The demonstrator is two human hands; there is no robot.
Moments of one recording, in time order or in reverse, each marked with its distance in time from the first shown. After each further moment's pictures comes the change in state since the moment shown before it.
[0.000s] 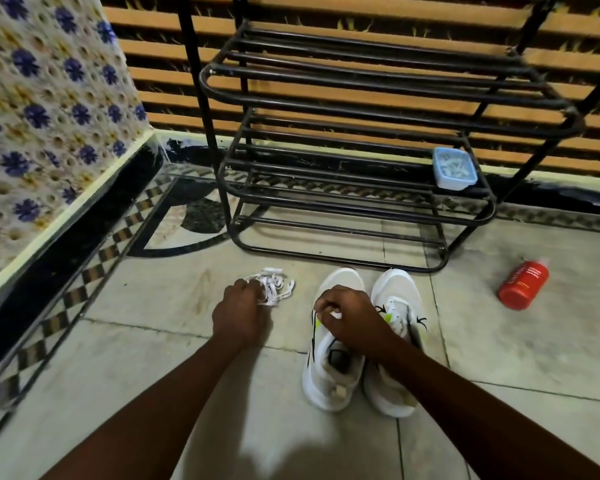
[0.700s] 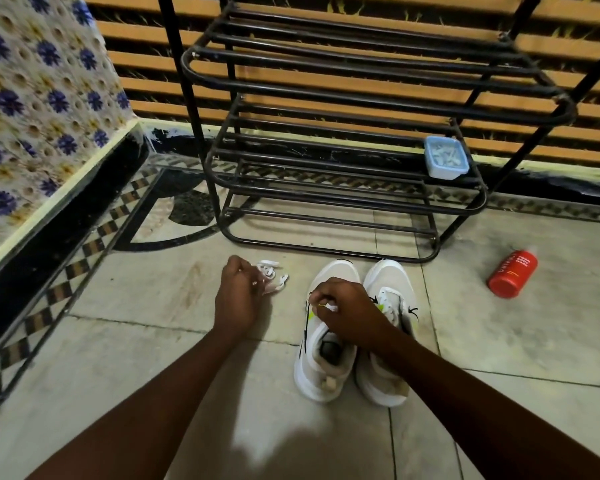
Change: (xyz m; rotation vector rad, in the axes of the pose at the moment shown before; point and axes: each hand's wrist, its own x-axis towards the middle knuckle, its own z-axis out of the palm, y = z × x) left_hand 0.009 0.016 0.006 -0.418 0.270 0.076; right_hand -0.003 0.006 -0.003 0.030 -0.014 0.017
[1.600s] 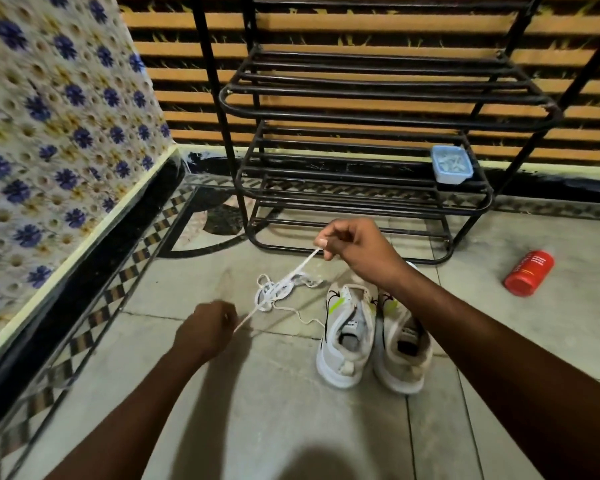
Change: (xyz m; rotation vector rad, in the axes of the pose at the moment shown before) left_hand -0.046 -0.024 -0.115 0.569 -0.409 -0.156; right_hand 0.024 -0.088 -0.068 0.435 0.063 -0.088
